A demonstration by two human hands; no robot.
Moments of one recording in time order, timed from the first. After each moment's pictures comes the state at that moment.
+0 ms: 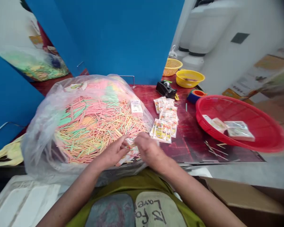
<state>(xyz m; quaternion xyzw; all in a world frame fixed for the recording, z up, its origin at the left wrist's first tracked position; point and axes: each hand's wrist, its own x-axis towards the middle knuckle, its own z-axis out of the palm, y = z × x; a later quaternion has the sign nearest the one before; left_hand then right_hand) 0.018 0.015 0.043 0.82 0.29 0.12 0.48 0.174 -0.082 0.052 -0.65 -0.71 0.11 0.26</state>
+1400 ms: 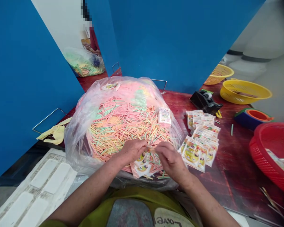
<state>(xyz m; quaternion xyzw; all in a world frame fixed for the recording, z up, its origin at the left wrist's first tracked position) 0.020 0.057 0.023 0.92 0.32 0.07 0.22 0.189 -0.039 0.015 -0.53 -0.73 0.10 0.42</state>
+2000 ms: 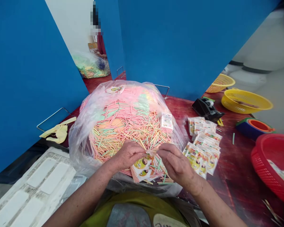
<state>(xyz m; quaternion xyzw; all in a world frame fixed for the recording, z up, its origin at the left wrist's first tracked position) -0.008 0.054 0.047 0.91 0.22 0.20 0.29 0.193 -0.034 0.063 -0.43 -0.82 0.01 0.38</state>
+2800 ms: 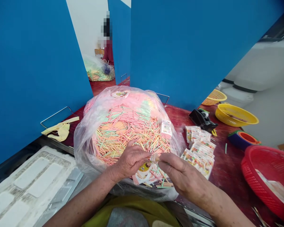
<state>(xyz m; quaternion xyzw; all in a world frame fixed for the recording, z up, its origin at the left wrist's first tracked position) -0.018 0.030 0.058 0.88 0.18 0.36 0.23 0.180 -0.053 0.124 -0.40 -0.88 -0.03 0.24</state>
